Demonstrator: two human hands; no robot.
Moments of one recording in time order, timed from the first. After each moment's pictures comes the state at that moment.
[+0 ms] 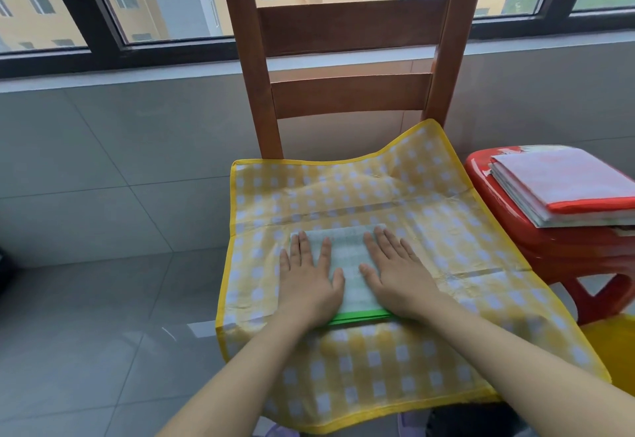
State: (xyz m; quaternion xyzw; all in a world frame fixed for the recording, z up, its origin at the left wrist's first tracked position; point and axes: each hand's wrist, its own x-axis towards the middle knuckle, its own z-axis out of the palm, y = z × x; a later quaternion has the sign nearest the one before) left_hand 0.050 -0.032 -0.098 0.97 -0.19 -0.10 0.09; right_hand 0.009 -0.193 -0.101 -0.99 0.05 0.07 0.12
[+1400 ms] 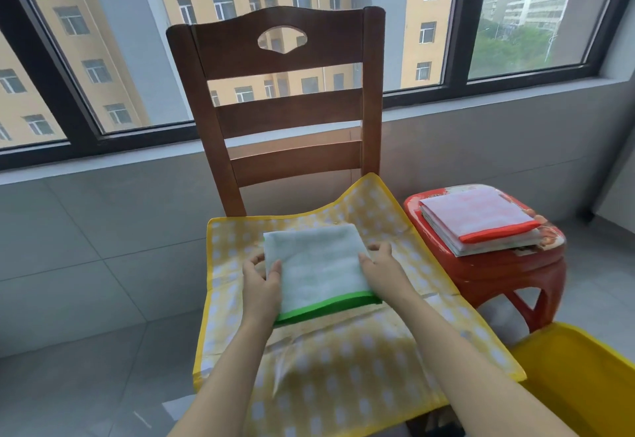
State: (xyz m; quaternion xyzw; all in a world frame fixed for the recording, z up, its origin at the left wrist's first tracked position) left_hand 0.053 -0.048 -0.027 0.74 -0.01 -0.03 0.67; right_hand -0.009 -0.233 -0.015 -0.82 0.25 -0.08 0.52
